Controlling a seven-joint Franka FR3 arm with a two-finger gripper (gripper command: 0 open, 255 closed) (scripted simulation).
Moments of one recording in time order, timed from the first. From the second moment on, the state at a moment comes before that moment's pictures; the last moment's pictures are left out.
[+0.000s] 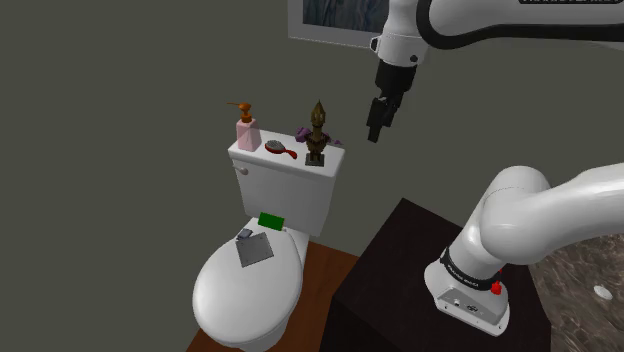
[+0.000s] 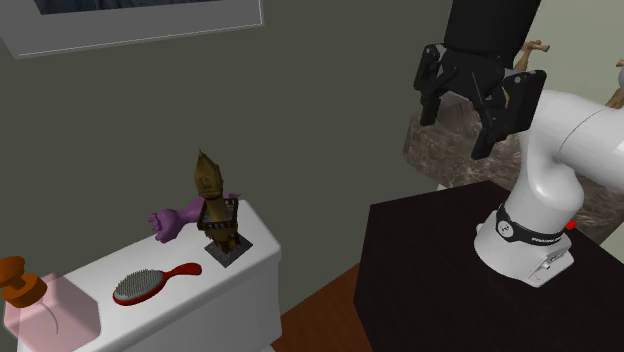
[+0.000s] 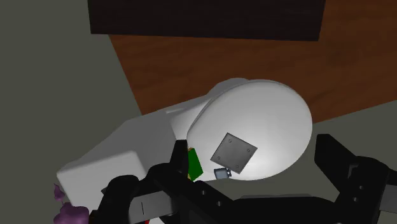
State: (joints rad) arm 0.02 -0.76 0.01 -2.43 0.04 1.67 -0.06
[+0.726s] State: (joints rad) arm -0.01 -0.60 -0.11 -2.51 -0.04 2.04 -0.25
